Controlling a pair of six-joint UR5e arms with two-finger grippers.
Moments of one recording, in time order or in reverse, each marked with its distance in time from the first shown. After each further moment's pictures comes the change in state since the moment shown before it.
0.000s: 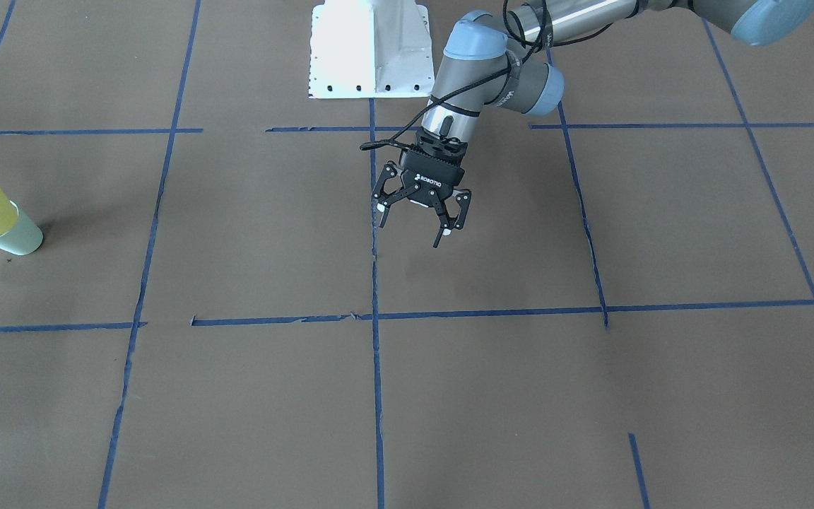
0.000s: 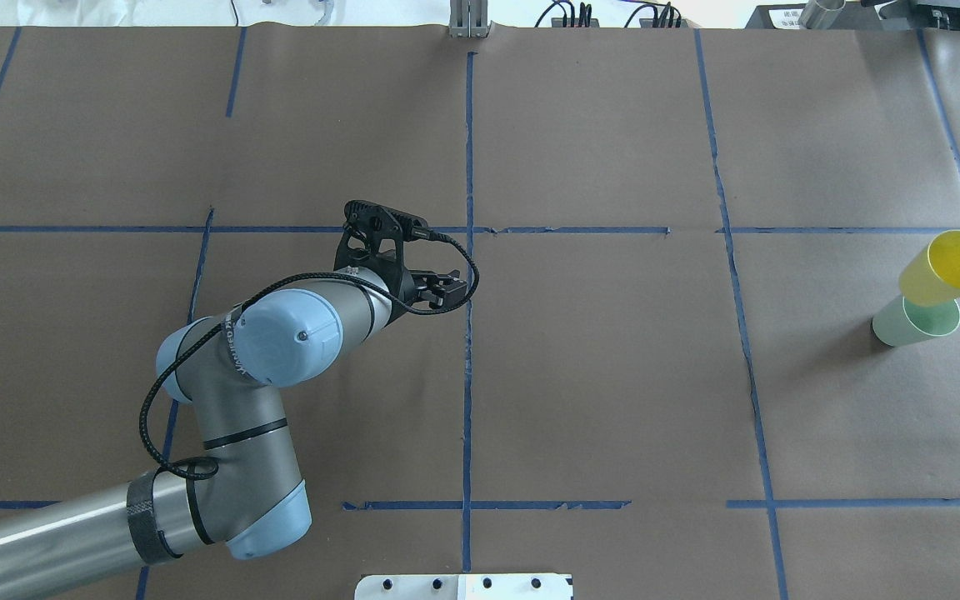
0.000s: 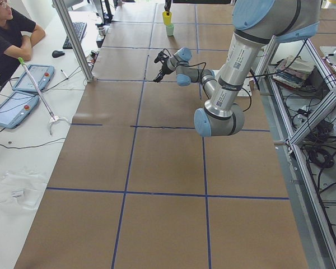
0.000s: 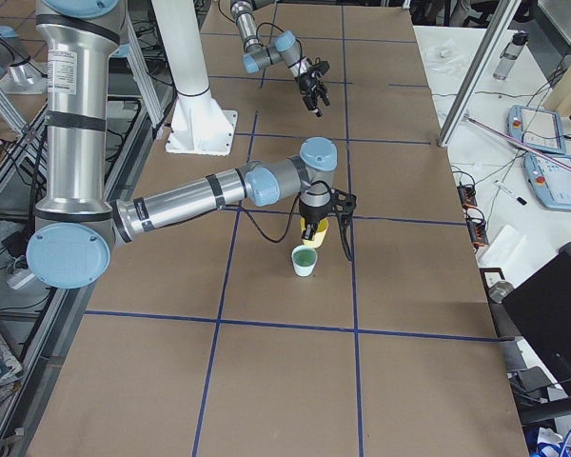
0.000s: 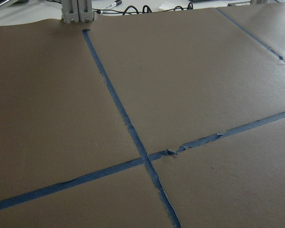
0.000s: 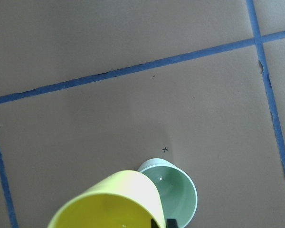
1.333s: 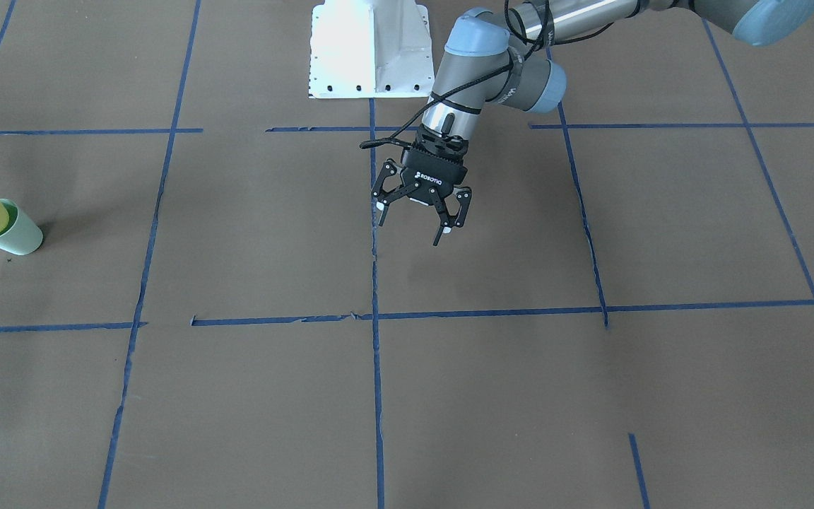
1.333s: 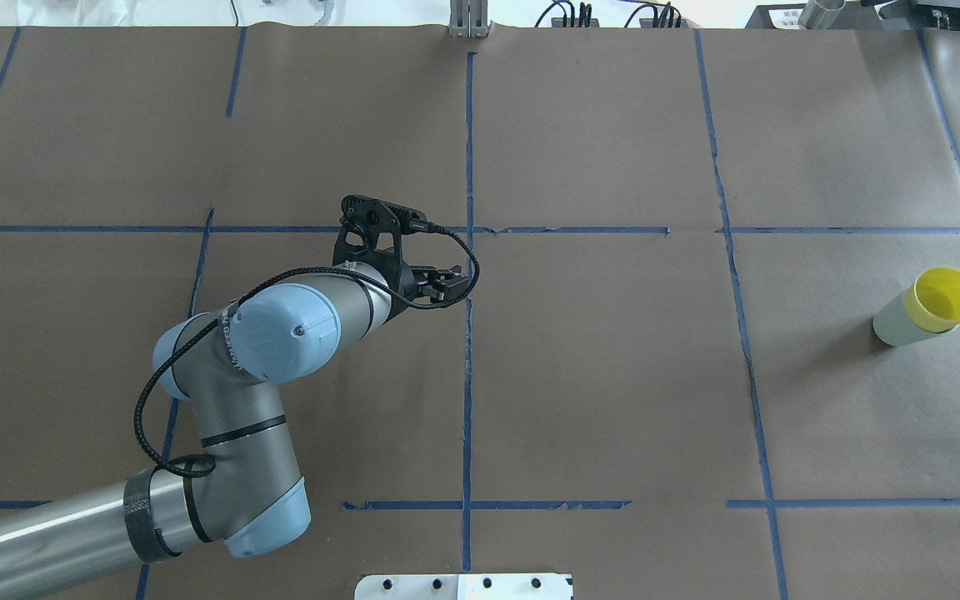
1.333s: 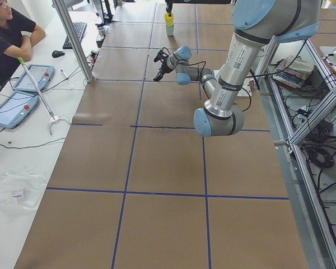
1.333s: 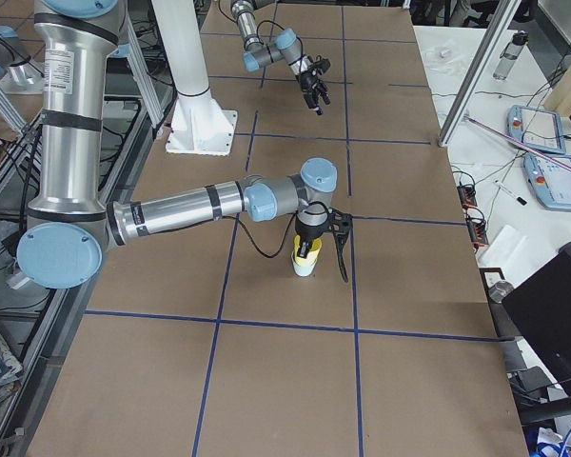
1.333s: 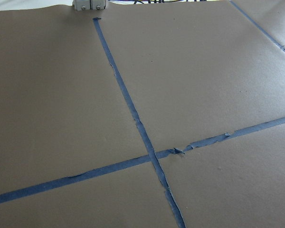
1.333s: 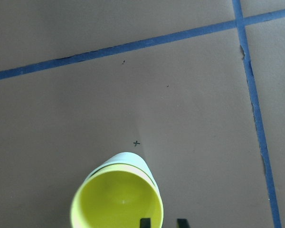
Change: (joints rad) left arm -0.005 -0.001 -0.016 0.006 -0.006 -0.027; right arm 0.002 -0.023 -0.053 0.007 0.006 -0.054
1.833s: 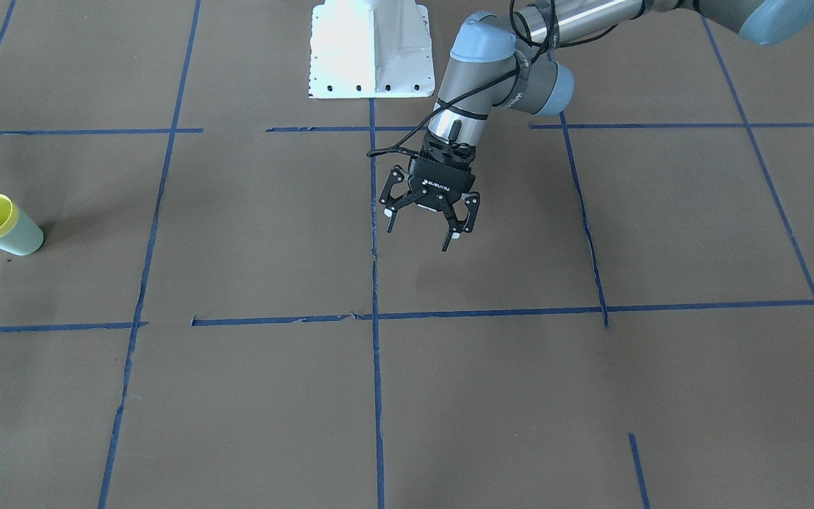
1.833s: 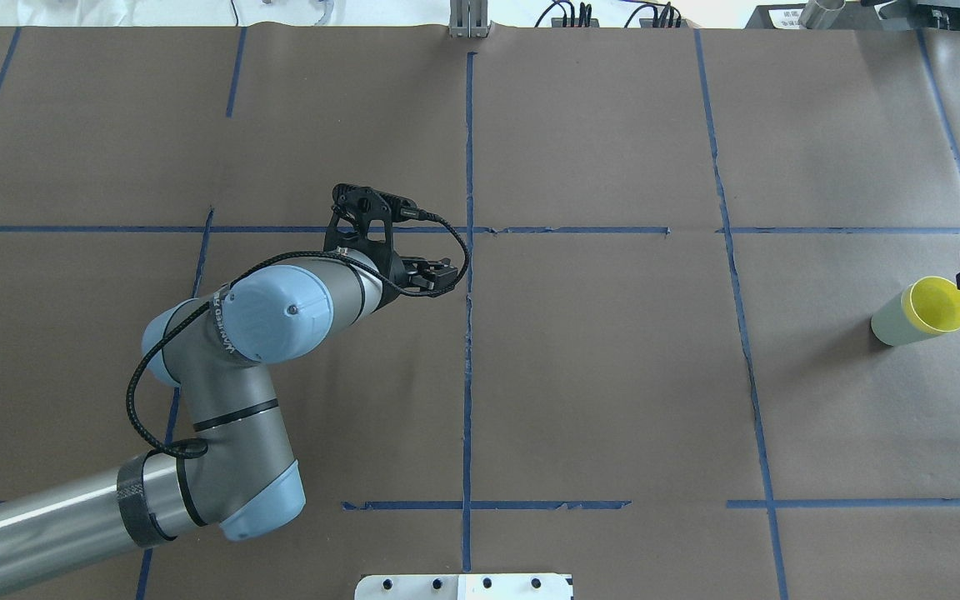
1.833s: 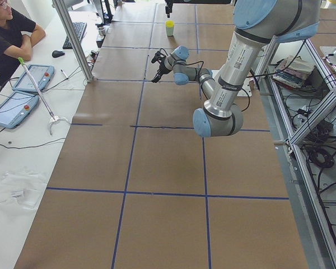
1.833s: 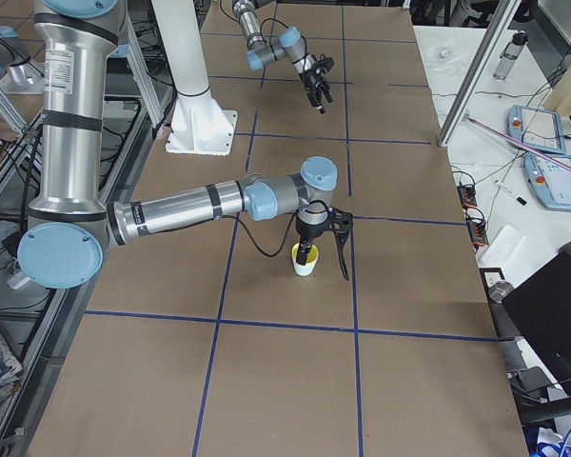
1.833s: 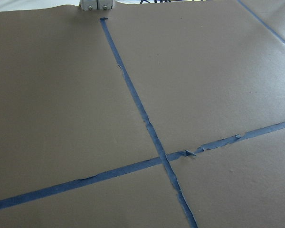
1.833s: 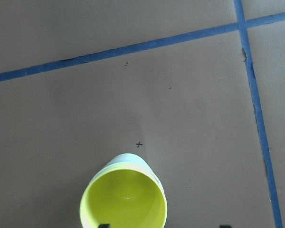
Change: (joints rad) left arm -0.055 0.003 -0.001 0.084 -0.093 0.002; right arm 0.005 0.007 0.010 0.003 -0.002 0.000
